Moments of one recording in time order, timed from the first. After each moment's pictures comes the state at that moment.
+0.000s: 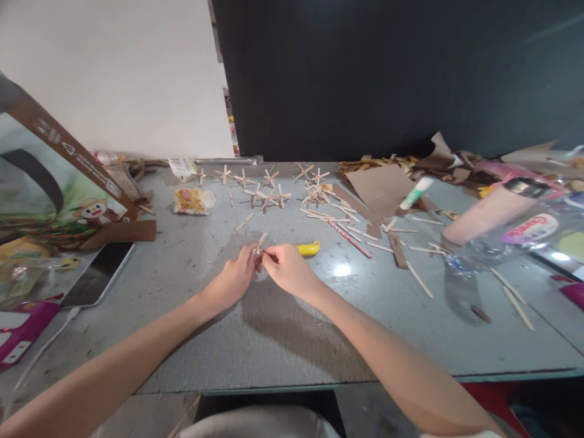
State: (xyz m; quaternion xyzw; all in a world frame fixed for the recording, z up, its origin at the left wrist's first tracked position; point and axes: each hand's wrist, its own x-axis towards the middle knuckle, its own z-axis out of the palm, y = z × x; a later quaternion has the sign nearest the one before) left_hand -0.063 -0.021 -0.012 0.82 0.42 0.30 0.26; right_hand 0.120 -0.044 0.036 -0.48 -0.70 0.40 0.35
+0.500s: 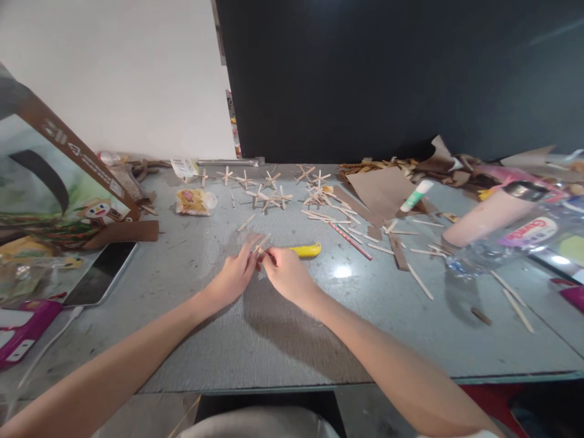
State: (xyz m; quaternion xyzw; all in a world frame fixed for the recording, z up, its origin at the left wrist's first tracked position) left_hand -0.064 -0.019 0.003 0.82 0.45 0.25 0.26; right_hand 0.109 -0.045 0.031 -0.52 -0.69 0.34 0.38
